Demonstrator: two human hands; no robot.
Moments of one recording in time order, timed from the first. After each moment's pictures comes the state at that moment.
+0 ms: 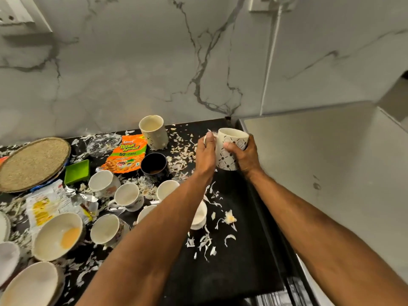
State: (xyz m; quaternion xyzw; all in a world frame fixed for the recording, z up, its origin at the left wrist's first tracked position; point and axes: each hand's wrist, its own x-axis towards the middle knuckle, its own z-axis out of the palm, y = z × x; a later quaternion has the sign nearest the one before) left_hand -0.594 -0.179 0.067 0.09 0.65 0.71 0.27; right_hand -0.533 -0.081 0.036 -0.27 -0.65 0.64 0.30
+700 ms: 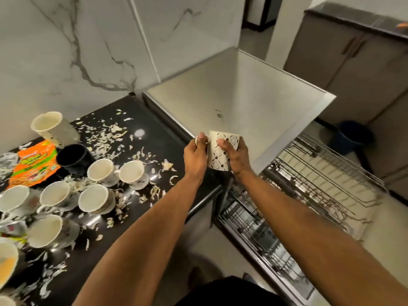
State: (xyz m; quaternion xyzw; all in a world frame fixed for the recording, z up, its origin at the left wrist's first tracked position) left_hand -0.390 -0.222 0.035 0.29 0.63 0.61 0.39; right_hand -0.285 -0.181 0.018 -0.46 -0.47 0.60 0.45
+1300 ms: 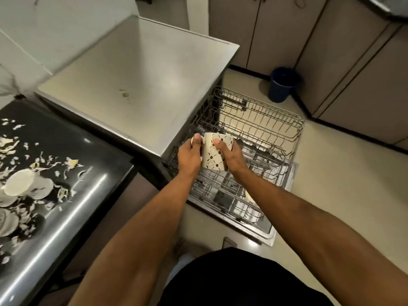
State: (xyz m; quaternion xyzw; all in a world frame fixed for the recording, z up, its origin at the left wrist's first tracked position) left_hand -0.168 -0.240 -0.015 0.41 0.65 0.45 0.45; right_hand -0.046 -0.240 -0.037 -0.57 -0.37 0.59 0.45
